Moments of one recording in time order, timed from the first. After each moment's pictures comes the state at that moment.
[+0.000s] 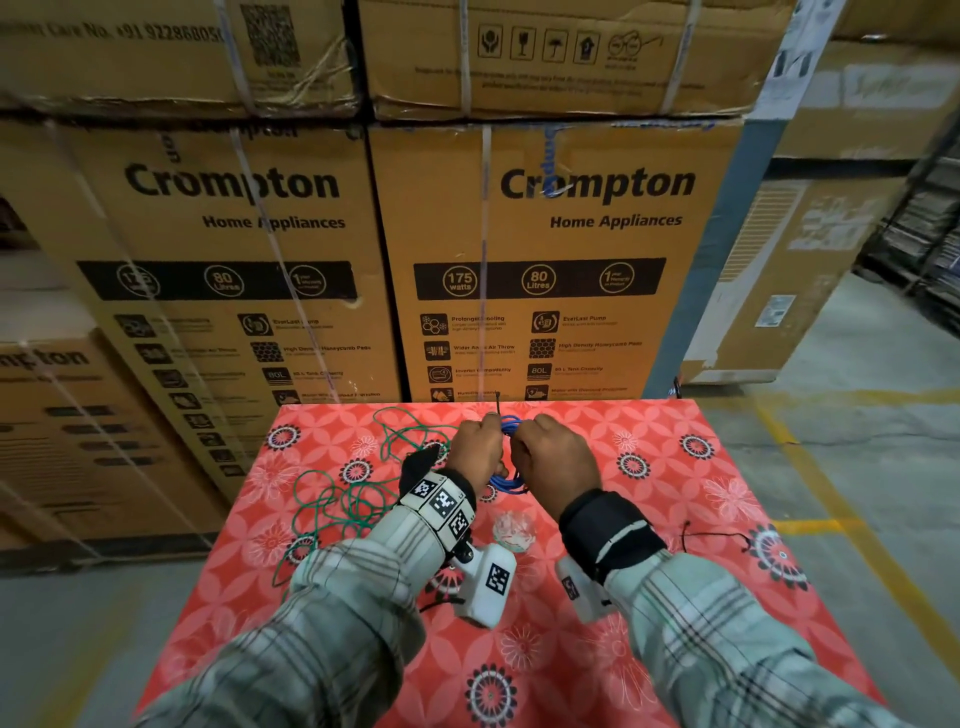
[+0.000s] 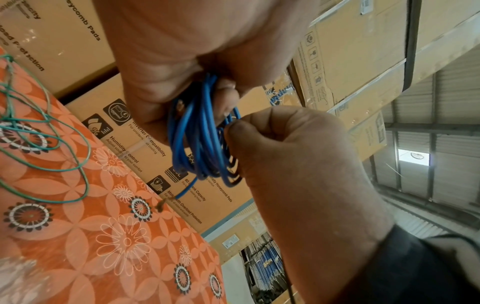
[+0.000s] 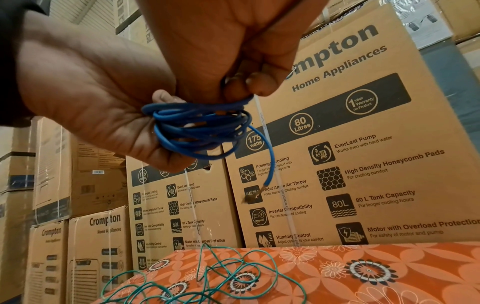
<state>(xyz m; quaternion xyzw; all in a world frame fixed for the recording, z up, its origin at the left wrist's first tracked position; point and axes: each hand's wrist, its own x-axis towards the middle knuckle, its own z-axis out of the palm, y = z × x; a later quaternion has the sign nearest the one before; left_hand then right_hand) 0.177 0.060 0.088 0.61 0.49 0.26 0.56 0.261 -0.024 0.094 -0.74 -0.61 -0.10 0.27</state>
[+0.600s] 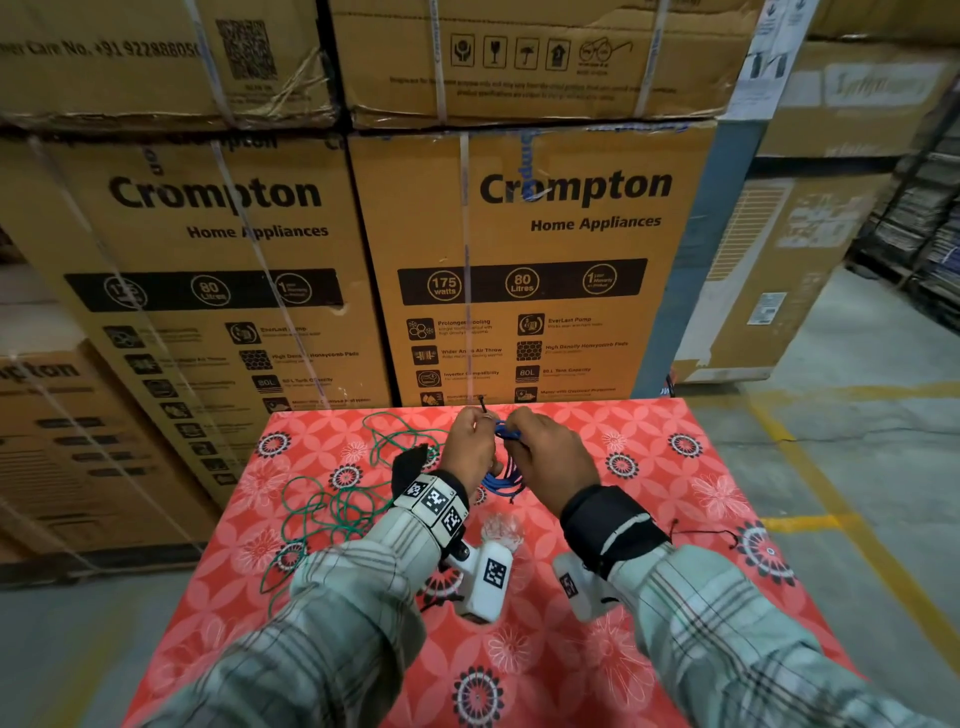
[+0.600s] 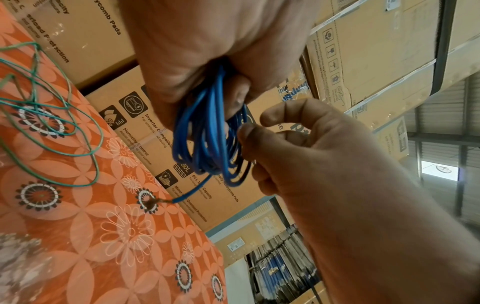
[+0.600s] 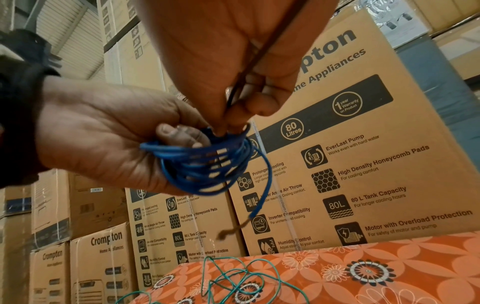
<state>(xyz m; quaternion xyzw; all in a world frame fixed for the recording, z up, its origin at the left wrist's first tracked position) 0.192 0.051 0.084 0.59 0.43 0.32 0.60 0.283 -0.037 0.097 -0.72 -0.63 0.00 0.29</state>
